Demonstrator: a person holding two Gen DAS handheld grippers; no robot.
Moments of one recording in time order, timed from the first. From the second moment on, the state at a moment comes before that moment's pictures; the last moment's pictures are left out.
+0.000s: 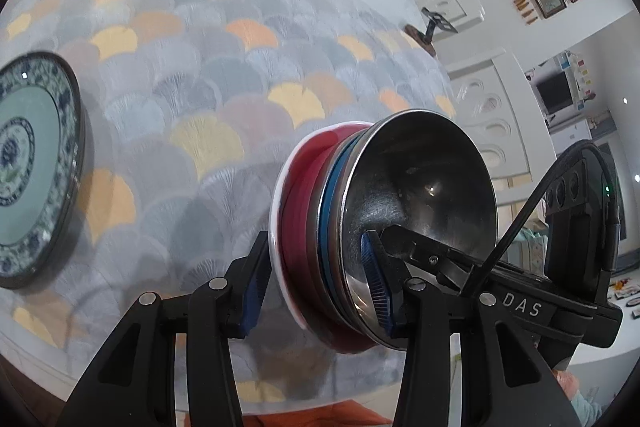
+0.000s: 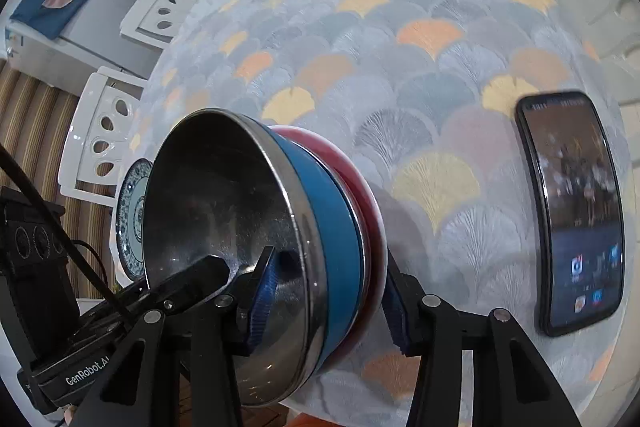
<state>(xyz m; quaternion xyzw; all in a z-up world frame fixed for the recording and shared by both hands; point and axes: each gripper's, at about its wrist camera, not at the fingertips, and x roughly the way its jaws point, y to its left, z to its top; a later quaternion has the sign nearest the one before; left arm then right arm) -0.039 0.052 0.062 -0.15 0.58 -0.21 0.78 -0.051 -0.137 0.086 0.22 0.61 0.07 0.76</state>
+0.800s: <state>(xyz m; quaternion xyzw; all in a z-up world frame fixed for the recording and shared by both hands) -0.010 0.242 0.157 -0.19 0.50 -0.12 0.83 0.020 0.048 0.186 0.17 0.55 0.16 0.80</state>
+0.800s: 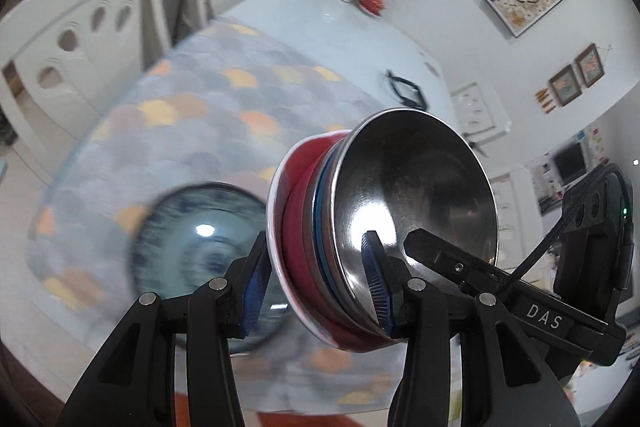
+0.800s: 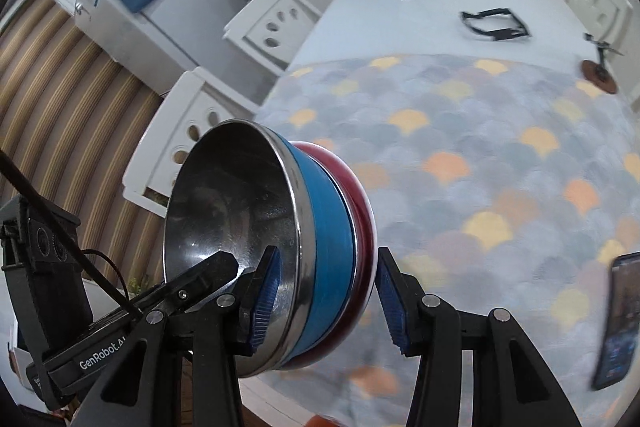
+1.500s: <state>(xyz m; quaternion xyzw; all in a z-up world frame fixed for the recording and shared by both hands) 0.004 0.319 0.079 -0.18 0.58 -0.15 0.78 0.015 0.133 0.105 0.19 0.62 0.11 0.75</state>
